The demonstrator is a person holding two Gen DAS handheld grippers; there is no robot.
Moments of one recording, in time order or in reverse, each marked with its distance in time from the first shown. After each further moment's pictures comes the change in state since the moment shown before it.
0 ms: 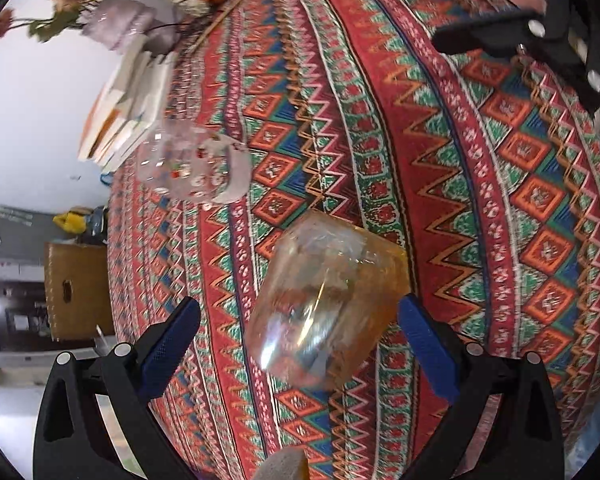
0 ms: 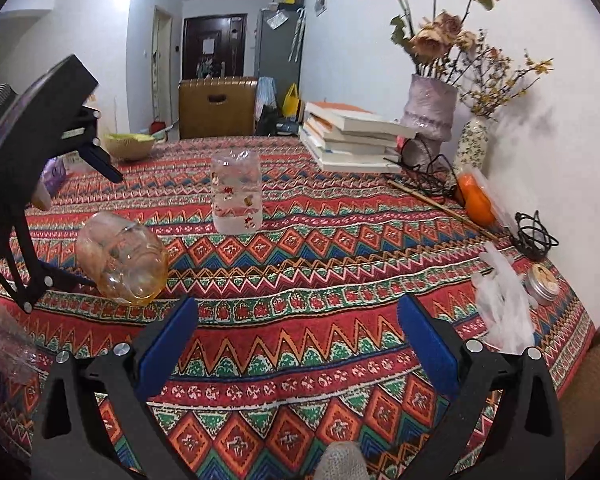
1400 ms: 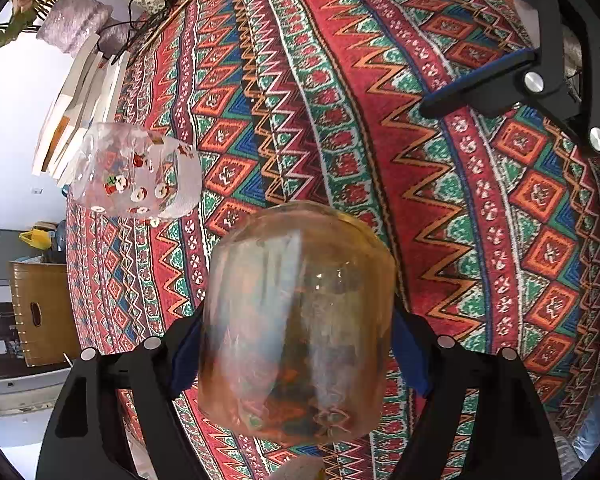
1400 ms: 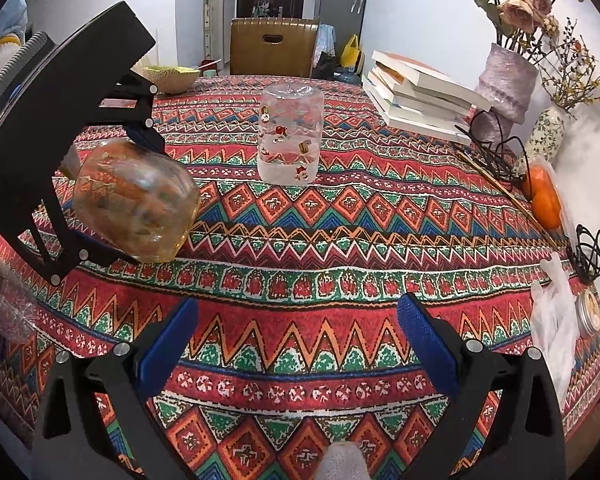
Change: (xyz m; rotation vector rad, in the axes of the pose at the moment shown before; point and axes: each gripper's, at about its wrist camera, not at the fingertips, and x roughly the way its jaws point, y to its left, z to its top) left arm 0.028 -0.008 0.009 0.048 -0.008 -0.111; right arm 0.040 0.017 0.006 -0.146 0.177 0.141
